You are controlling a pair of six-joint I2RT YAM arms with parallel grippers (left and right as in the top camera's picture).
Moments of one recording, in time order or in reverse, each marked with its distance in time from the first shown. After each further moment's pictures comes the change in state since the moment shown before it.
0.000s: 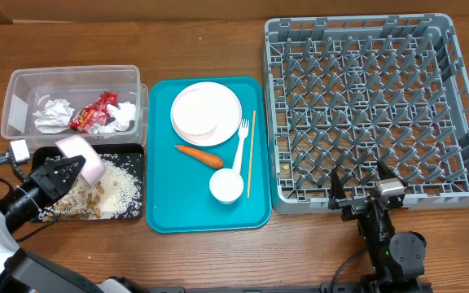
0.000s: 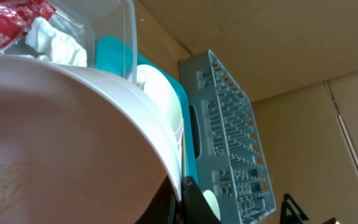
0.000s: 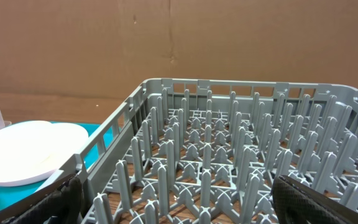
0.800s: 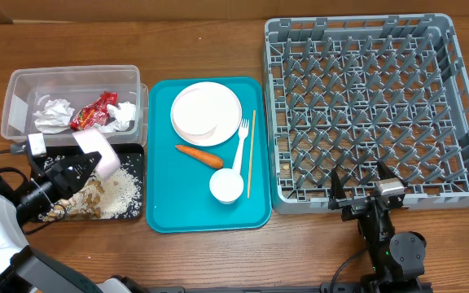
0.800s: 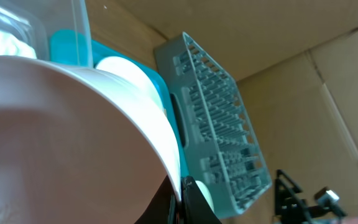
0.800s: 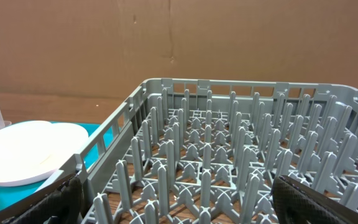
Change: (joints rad) left arm -0.098 0.000 -0.005 -0.040 0.050 0.122; right arm 0.000 0.000 0.000 0.000 0.000 0.000
